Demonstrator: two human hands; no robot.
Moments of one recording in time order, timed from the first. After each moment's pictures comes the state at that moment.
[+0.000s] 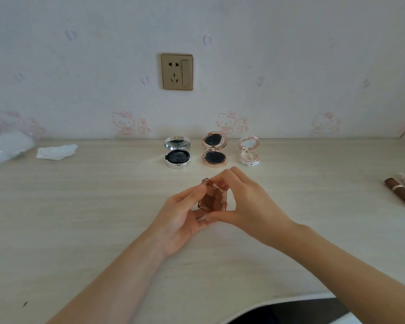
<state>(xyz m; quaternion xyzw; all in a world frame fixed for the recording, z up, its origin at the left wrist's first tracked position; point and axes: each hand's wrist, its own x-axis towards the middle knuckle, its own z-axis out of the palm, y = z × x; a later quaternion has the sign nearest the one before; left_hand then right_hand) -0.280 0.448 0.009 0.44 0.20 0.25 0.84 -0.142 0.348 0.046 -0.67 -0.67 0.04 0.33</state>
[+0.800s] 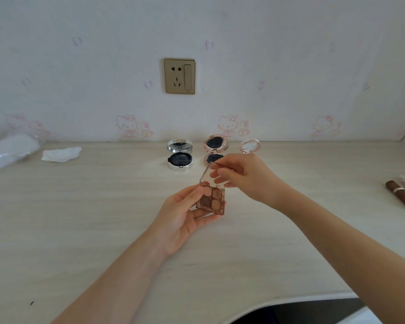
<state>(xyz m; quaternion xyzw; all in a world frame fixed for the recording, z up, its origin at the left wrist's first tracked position) -0.282 0.451 0.011 0.40 0.21 0.27 0.85 -0.118 0.385 0.072 -0.65 -0.57 0.25 0.45</state>
